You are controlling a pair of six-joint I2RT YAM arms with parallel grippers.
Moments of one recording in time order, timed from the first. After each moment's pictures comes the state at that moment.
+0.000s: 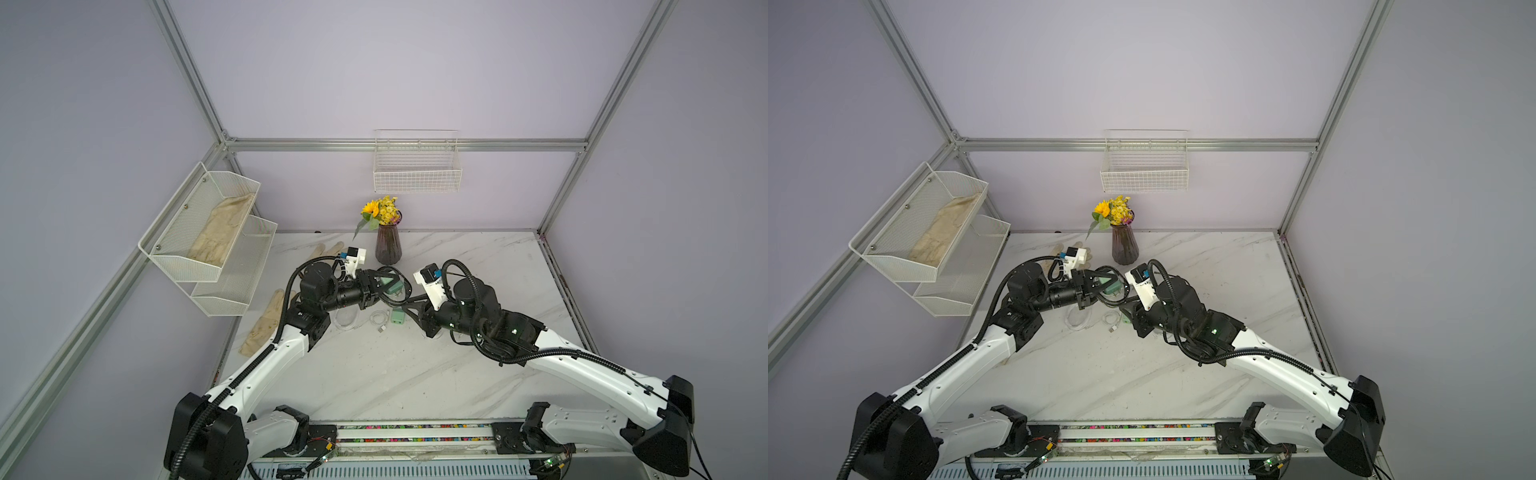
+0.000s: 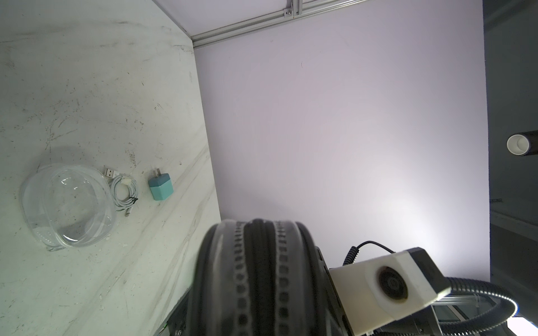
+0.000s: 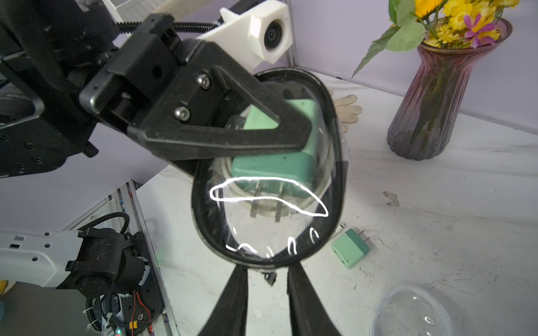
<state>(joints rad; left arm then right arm) -0.37 1.18 0.84 0.25 0.80 -1.28 0.88 1.19 1.05 -0.24 -0.08 0.24</state>
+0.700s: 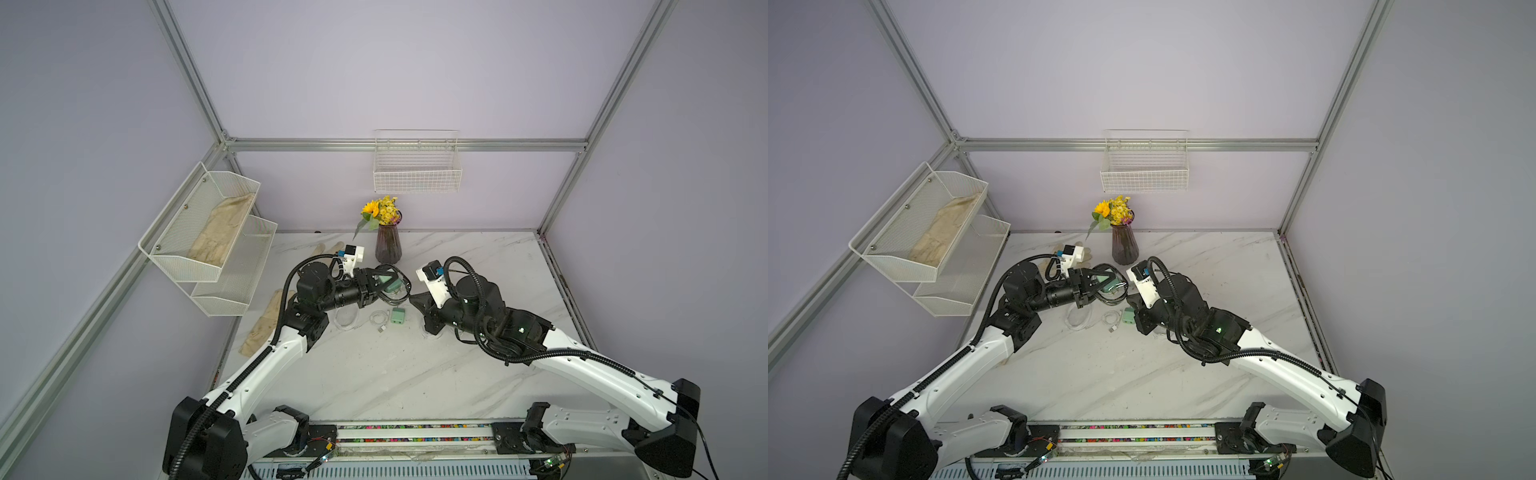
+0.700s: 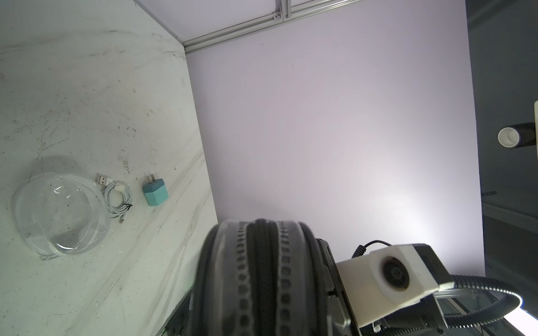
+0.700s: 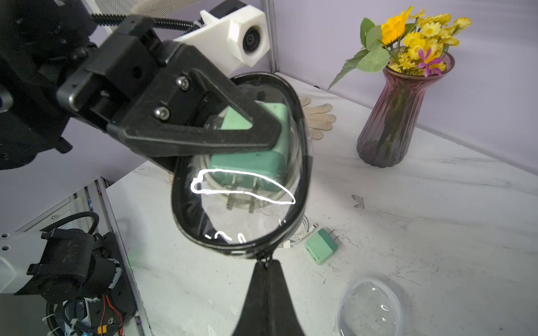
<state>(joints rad) -0.36 1.16 0.84 0.27 0.82 -1.28 0.89 1.18 1.13 -0.36 0.03 0.15</state>
